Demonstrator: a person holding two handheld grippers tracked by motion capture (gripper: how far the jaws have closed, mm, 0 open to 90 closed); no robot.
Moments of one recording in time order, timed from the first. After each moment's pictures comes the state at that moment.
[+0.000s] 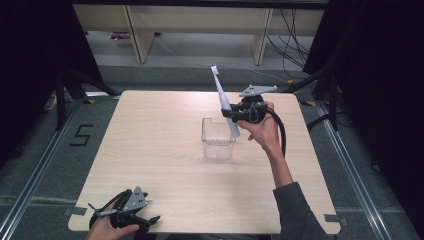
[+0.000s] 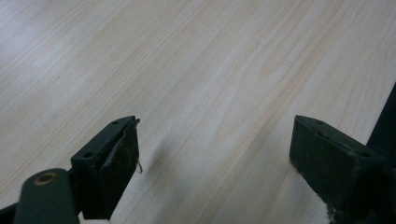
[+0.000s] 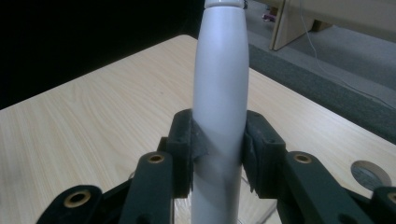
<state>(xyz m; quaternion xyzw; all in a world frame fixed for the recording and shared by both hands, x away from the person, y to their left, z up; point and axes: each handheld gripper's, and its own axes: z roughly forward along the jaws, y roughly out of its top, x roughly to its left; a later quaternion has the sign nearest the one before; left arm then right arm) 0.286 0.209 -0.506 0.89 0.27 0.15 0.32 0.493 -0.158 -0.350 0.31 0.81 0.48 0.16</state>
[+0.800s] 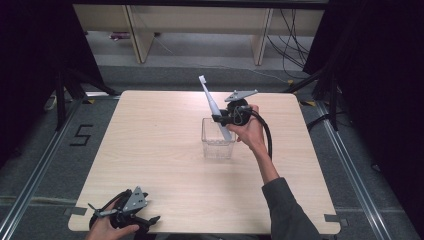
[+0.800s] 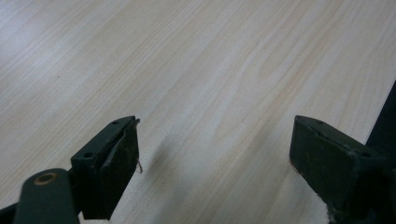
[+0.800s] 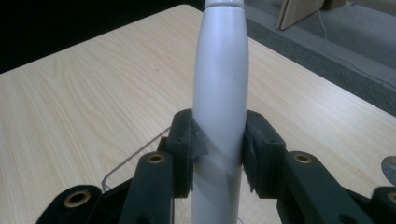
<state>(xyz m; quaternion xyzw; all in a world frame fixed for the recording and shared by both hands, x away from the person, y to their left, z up) 0.285 0.209 -0.507 0.89 0.27 0.15 0.32 0.515 -0.131 -0.387 0.32 0.83 0.43 0.14</state>
